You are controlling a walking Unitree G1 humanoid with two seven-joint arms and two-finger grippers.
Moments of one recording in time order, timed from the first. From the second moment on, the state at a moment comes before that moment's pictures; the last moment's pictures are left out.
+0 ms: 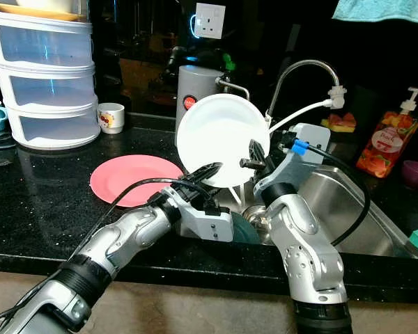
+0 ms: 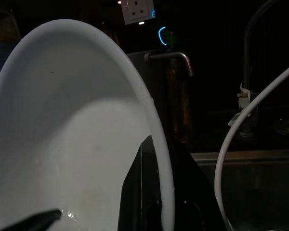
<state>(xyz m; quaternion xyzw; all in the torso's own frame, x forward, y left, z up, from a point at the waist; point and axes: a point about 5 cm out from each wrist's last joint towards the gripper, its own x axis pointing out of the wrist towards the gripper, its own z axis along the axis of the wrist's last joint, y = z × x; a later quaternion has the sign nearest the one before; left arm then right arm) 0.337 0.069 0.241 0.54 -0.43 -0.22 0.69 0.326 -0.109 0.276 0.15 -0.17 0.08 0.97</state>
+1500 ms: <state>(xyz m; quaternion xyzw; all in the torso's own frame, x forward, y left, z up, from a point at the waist) 0.353 0.167 0.236 -0.18 -0.07 0.03 0.98 0.372 -0.149 0.211 -0.18 -0.07 -0.01 0.98</state>
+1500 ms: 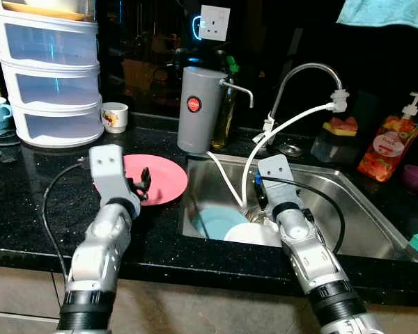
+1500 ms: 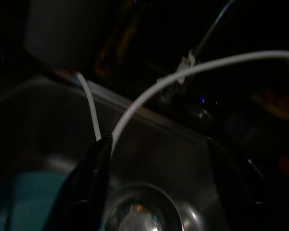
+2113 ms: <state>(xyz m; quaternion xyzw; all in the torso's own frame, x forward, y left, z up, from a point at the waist) 0.321 0.252 0.242 -0.24 -0.02 0.19 0.95 0.339 -0.153 0.242 -0.09 -0.18 0.01 0.98</state>
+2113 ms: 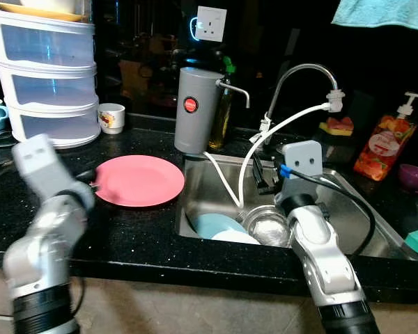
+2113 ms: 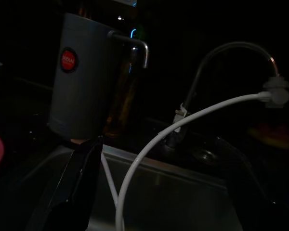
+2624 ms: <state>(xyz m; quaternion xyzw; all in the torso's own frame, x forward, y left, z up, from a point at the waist) 0.353 0.235 0.224 -0.43 0.07 0.06 0.90 0.332 -0.152 0.256 -0.07 -0.21 0.03 0.97</state>
